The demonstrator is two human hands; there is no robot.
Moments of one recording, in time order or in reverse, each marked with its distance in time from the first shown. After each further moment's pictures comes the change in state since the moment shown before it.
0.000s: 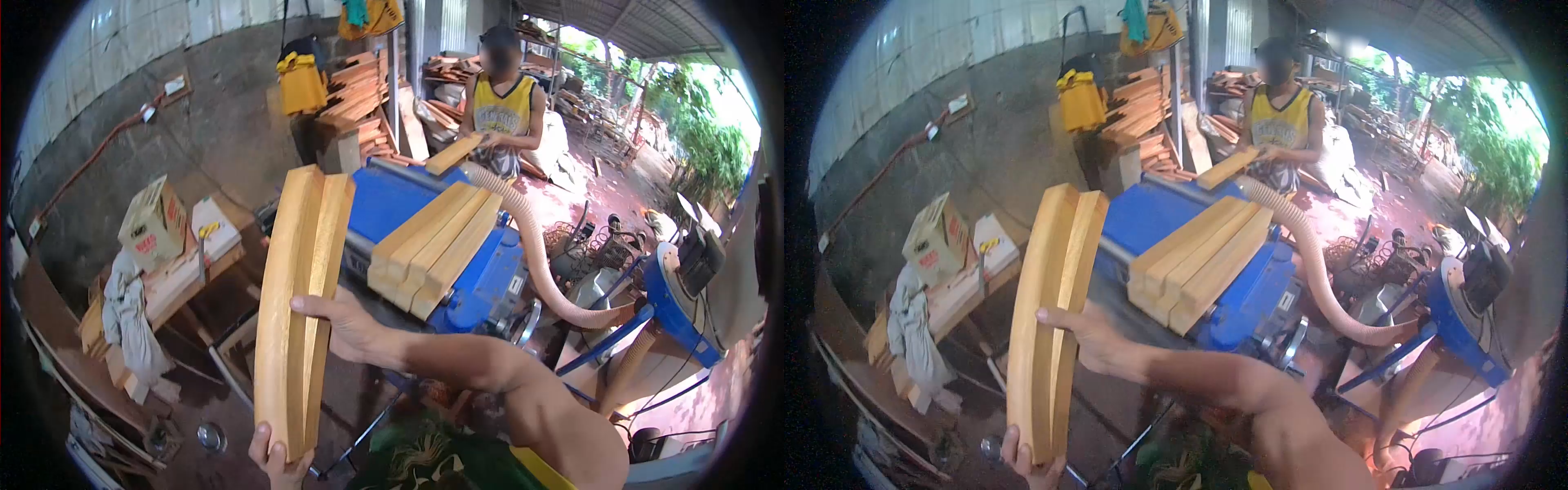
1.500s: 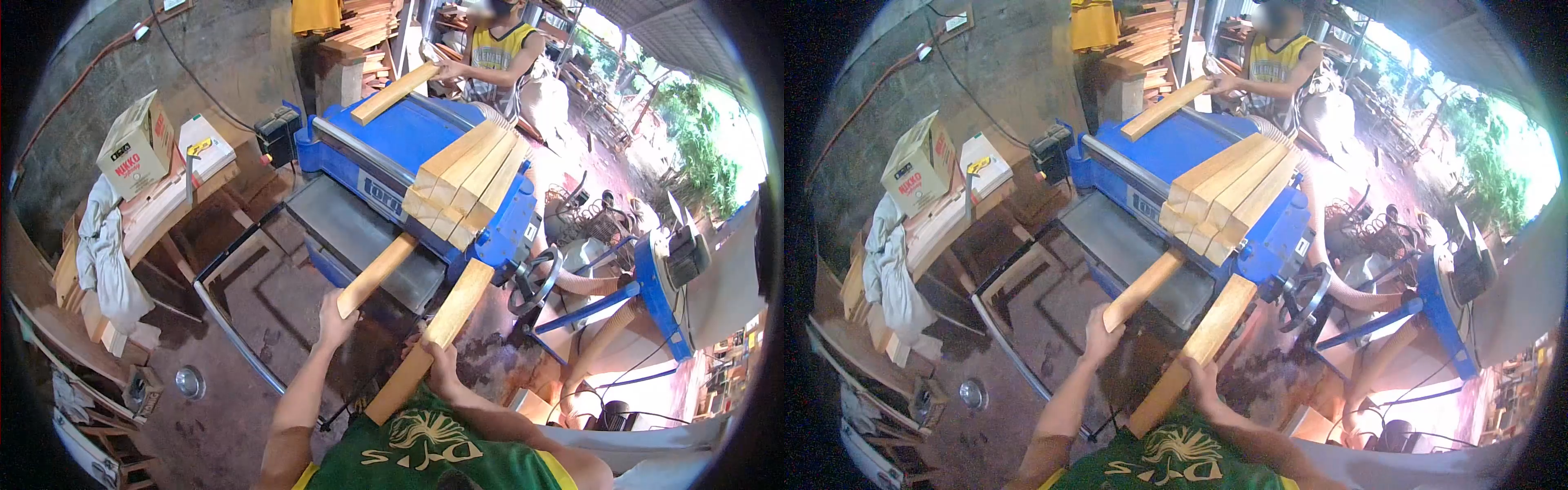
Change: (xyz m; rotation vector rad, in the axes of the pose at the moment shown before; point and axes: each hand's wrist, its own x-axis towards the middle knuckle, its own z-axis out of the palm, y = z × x) left_hand -0.082 -0.073 0.276 -0.616 -0.535 -0.597; right_hand -0.220 0.159 -0.130 -0.307 0.912 -0.117
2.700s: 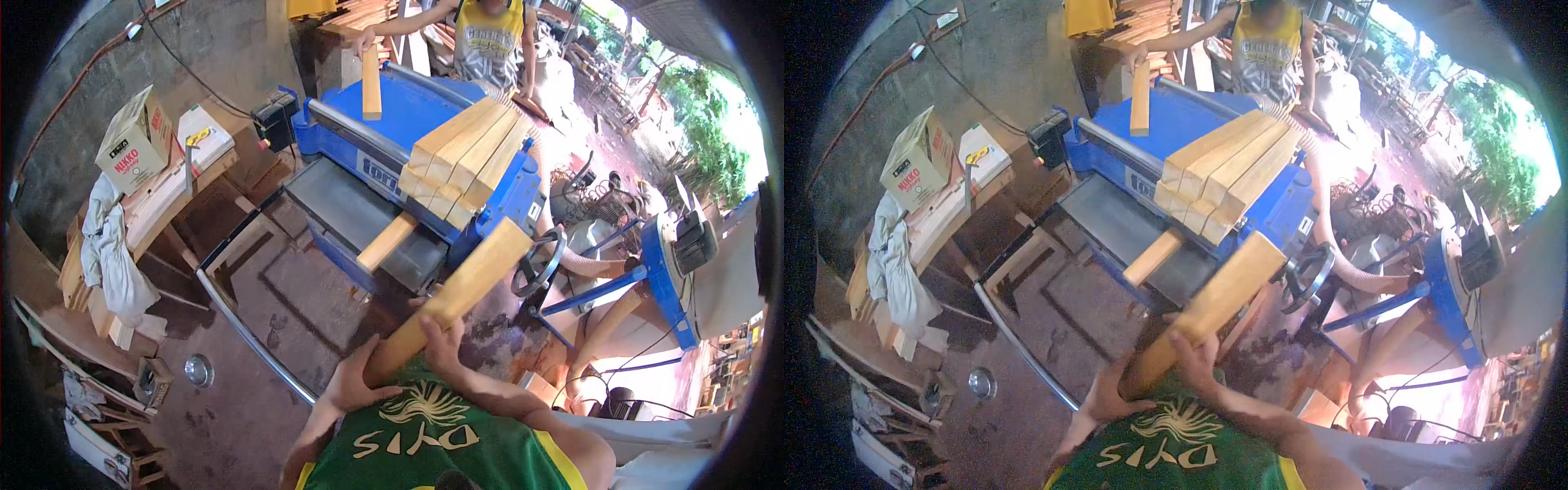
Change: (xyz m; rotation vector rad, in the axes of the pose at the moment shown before) left_hand -0.114 0.176 -0.096 -0.176 -0.469 0.023; right_hand -0.010 -0.039 0.045 -0.142 -0.047 -0.396
